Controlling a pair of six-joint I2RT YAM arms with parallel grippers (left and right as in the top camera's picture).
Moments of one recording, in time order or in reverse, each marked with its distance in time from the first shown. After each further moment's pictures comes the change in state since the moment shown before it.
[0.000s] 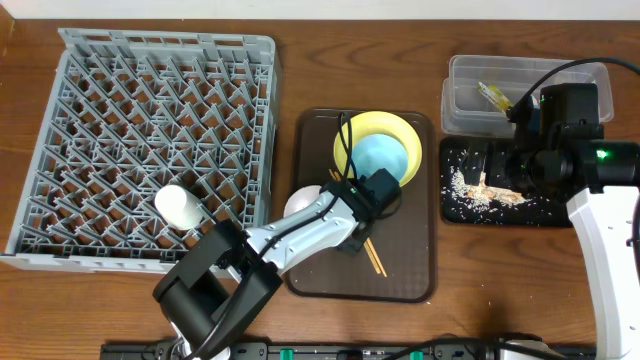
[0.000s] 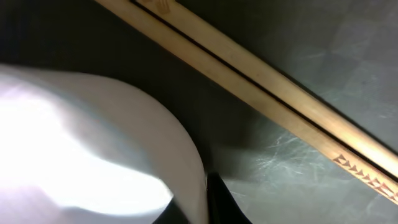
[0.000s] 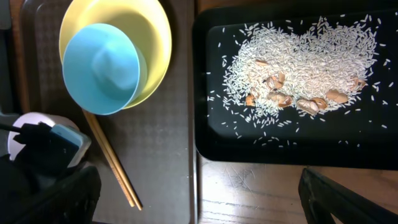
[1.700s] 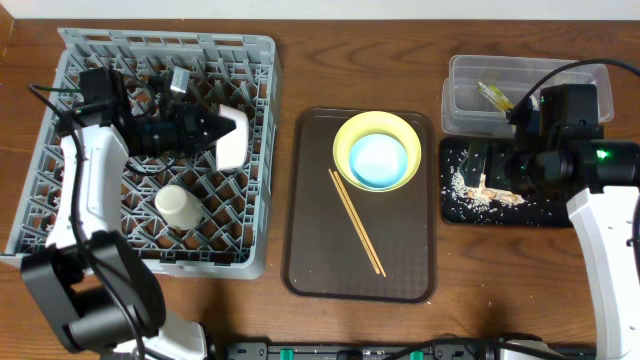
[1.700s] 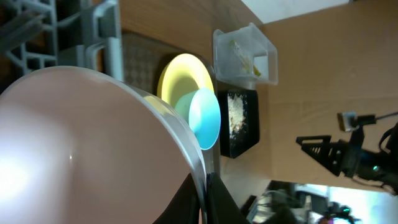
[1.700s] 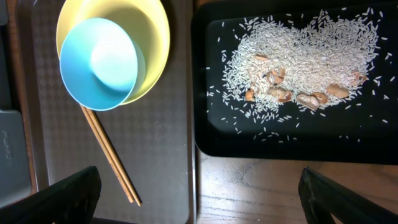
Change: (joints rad) left arm 1.147 -0.127 0.215 -0.145 1.275 0.300; right arm 0.000 0.000 0.000 -0.016 0.000 0.000
